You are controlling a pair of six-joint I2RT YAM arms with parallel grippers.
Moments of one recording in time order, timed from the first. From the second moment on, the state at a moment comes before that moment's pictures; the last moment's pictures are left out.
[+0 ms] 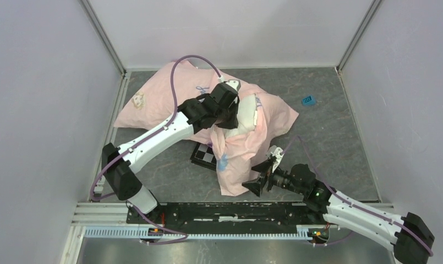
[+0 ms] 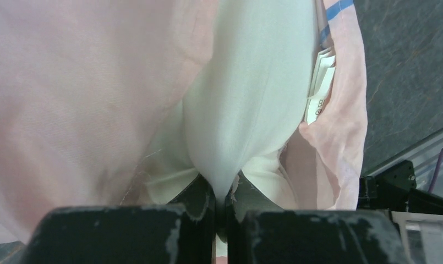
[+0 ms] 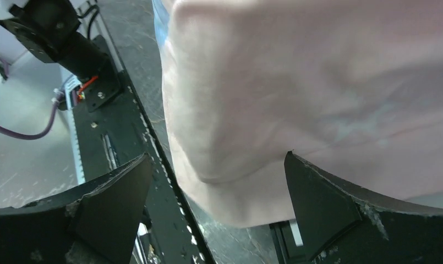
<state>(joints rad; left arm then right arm) -0.85 1.60 1.55 -0.75 -0.13 -0.53 0.93 0.57 0.08 0.32 -0.20 0.36</state>
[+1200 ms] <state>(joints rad) -0.72 1.60 2.00 -1.05 -0.10 -0.50 0.97 0.87 0.14 0.41 0.28 0.30</state>
